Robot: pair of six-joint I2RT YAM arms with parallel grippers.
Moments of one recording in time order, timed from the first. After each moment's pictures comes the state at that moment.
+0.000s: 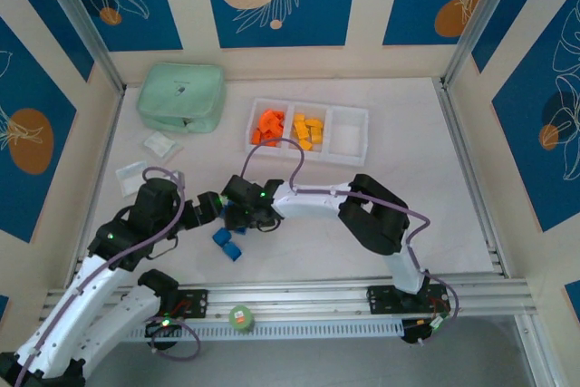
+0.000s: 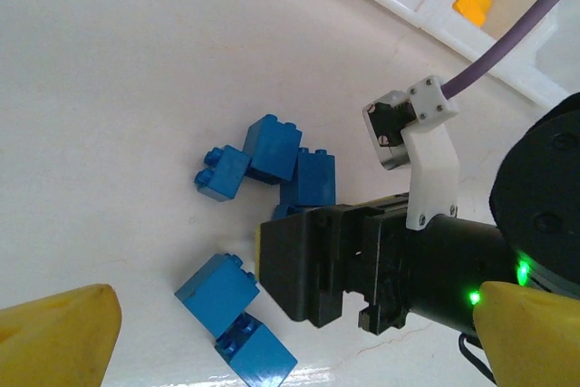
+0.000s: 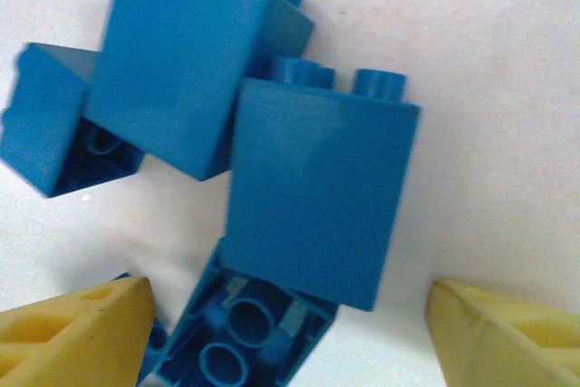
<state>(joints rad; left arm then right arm) -0.48 0.62 0.74 -0.91 0.01 -0.73 1.10 2.05 1.43 -0.54 0.04 0.90</state>
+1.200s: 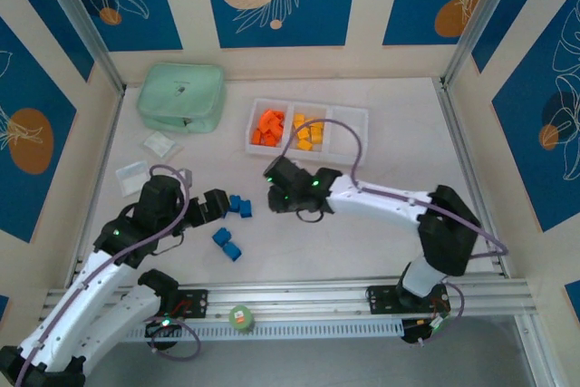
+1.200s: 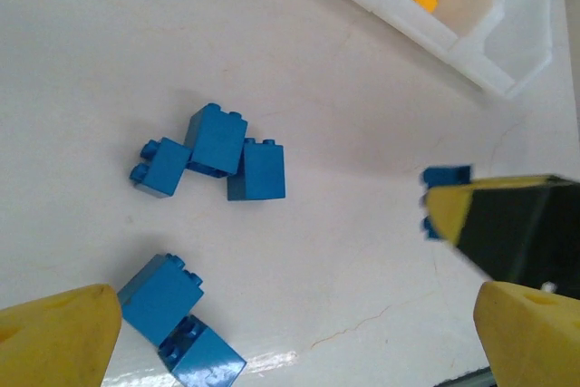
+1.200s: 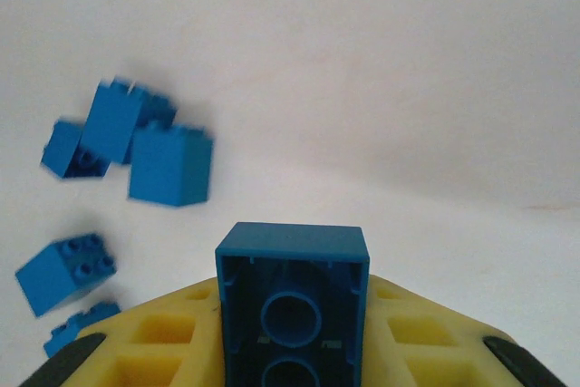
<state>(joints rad) -0.48 0.66 0.71 -0.80 0.12 -0.76 0.95 1.57 1.14 -0.60 0.13 0.78</state>
